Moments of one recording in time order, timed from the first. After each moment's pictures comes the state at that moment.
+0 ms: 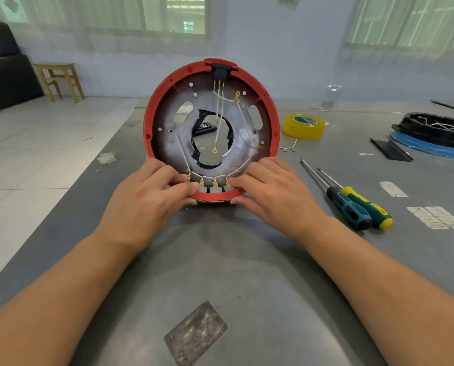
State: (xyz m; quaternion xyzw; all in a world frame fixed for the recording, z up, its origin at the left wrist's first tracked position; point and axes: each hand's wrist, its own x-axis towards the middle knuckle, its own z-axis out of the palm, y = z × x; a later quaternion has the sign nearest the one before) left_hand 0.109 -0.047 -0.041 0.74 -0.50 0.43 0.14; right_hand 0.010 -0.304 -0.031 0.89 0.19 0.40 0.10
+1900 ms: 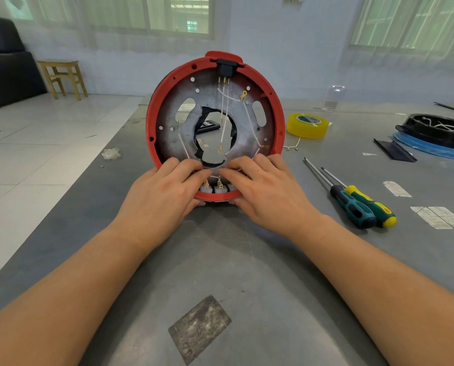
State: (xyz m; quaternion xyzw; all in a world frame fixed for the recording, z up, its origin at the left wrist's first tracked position) left_hand 0.098 -0.059 -0.038 0.81 -0.46 0.36 0.04; right_hand 0.016 -0.285 -0.033 0.92 0.12 0.33 0.19
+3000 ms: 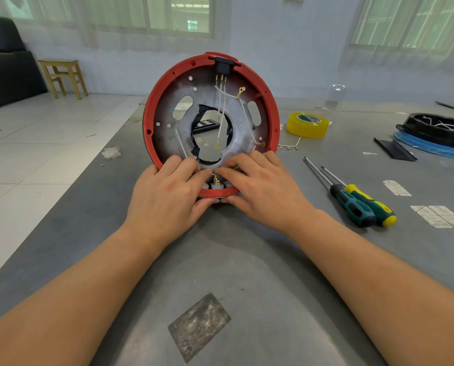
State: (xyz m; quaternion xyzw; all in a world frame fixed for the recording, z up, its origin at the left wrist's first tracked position) left_hand 0.095 -0.072 -0.048 0.81 -0.40 0.43 0.06; right_hand 0.021 -0.282 -0.029 0.93 0.13 0.31 0.15
